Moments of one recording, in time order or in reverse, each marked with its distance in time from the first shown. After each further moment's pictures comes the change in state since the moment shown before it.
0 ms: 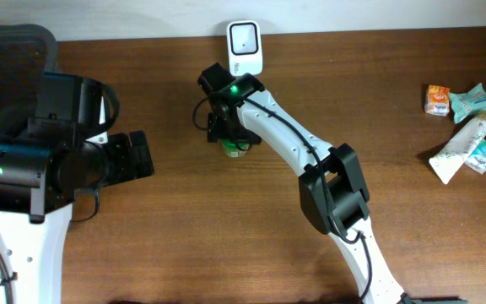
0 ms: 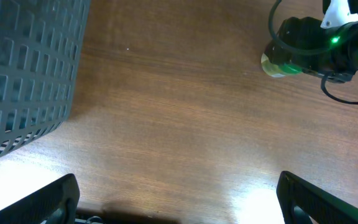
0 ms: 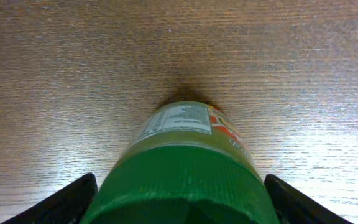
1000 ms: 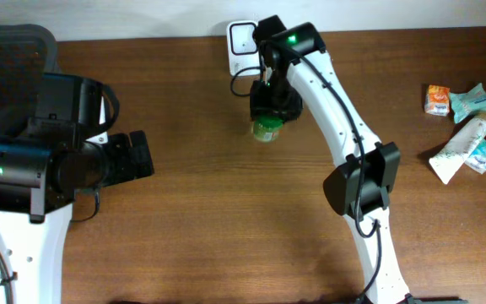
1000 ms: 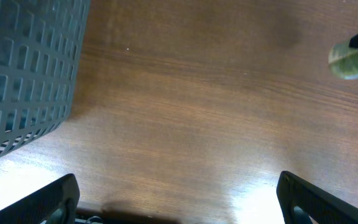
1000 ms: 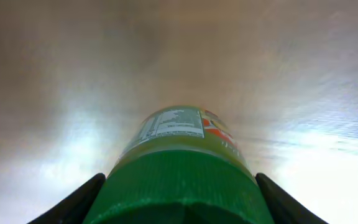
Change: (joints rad) left arm 0.000 0.000 0.000 0.000 0.000 0.000; right arm -0.210 0.014 0.365 -0.459 -0.218 -0.266
